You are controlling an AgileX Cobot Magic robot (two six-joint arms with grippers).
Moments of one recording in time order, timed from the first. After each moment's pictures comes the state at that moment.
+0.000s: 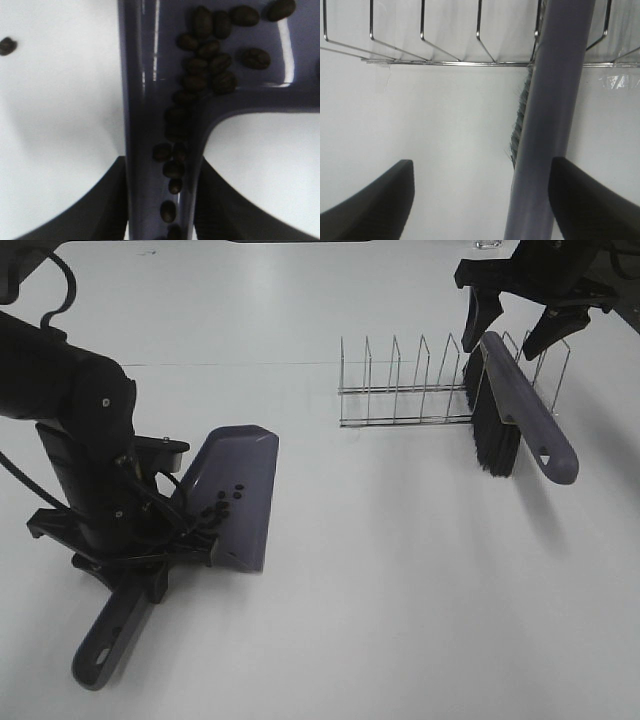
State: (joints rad) left arm -0.53 1.97 -1.06 0.00 0.80 -0.34; right arm 0.07 2.19 -1.96 0.14 1.22 0.01
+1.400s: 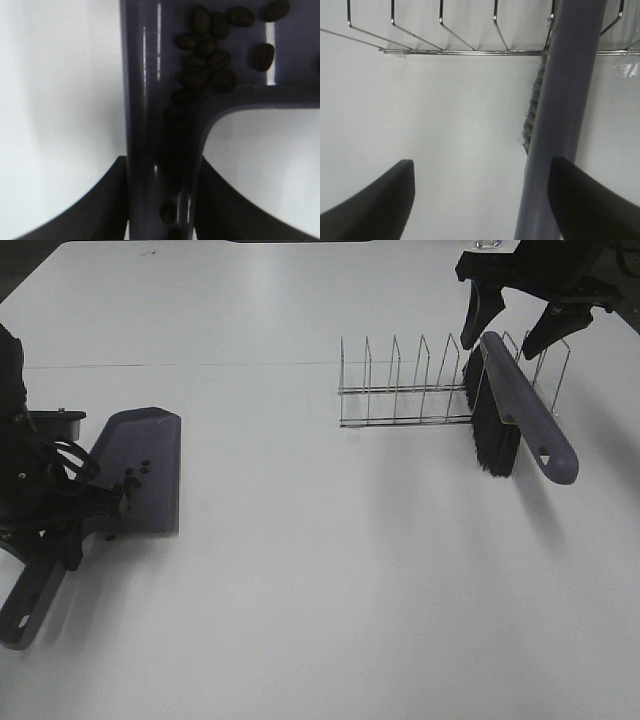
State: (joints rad) left arm -0.24 1.96 -1.06 0.01 0.82 -0.27; right arm 0.07 2.14 -1.91 0.17 1.22 0.01
